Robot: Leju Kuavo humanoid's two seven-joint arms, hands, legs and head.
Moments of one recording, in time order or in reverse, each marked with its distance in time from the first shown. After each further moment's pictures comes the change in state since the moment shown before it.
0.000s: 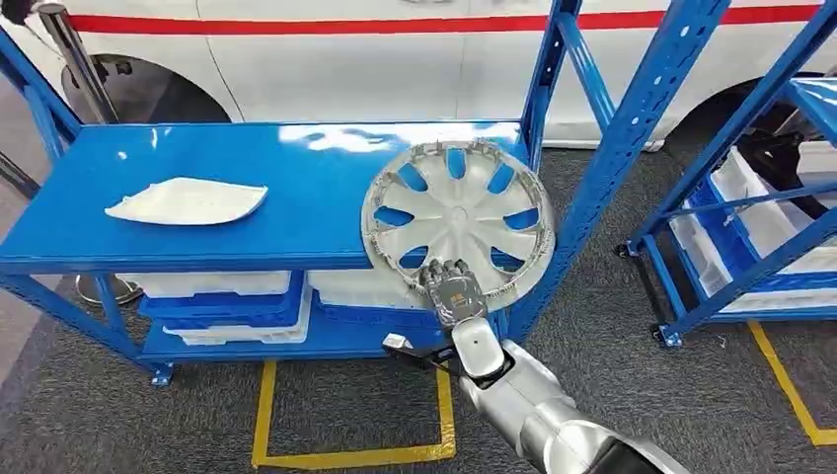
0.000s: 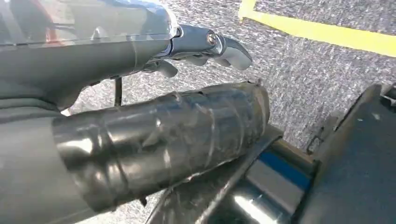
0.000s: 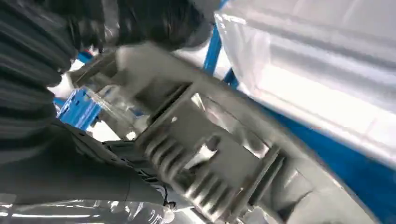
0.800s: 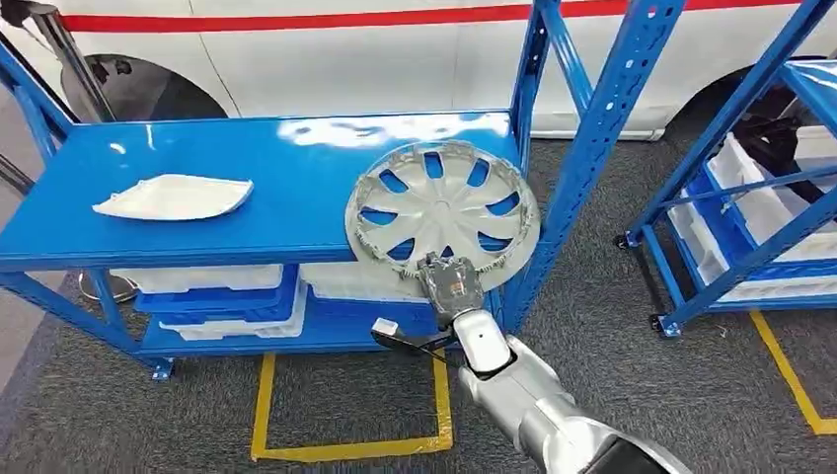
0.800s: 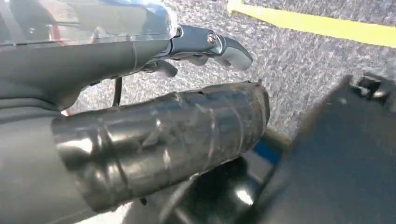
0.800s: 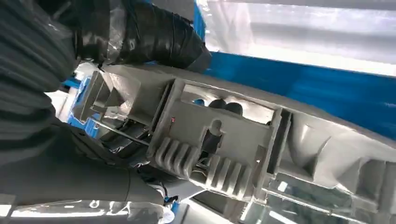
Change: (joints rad) left arm -0.001 -0.003 0.006 0.000 -0.014 -0.005 -0.024; right arm 0.009 0.015 -0.093 -0.035 -0.014 -0.199 -0.111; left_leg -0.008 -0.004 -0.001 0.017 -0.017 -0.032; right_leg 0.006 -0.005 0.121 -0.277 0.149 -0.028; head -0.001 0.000
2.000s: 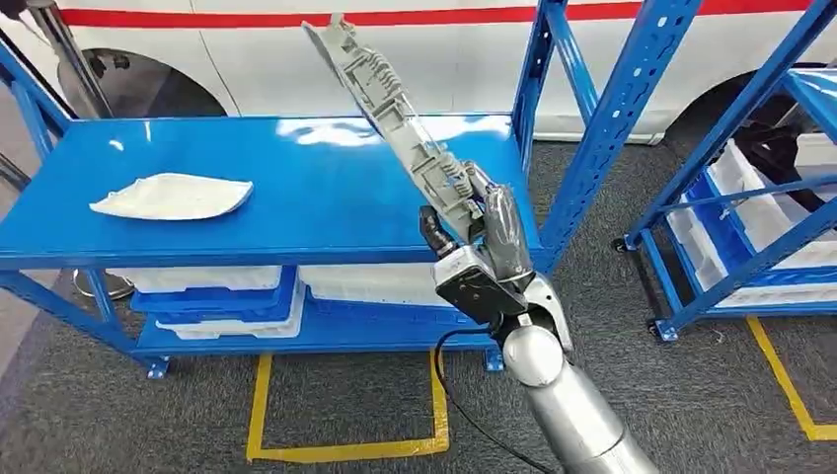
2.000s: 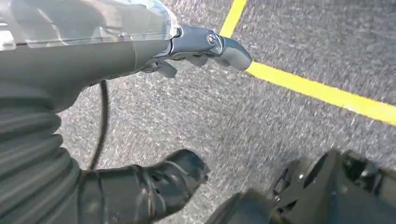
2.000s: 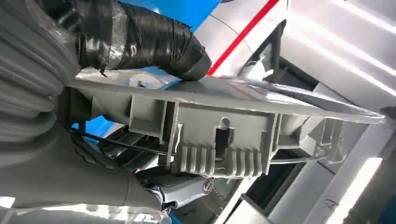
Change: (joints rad) left arm -0.005 0.057 0.030 -0.007 0.018 0.125 -0.204; right arm 0.219 -0.154 -0.164 -1.019 -1.059 0.209 -0.489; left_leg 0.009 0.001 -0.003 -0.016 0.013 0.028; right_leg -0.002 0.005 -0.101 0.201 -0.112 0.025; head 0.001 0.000
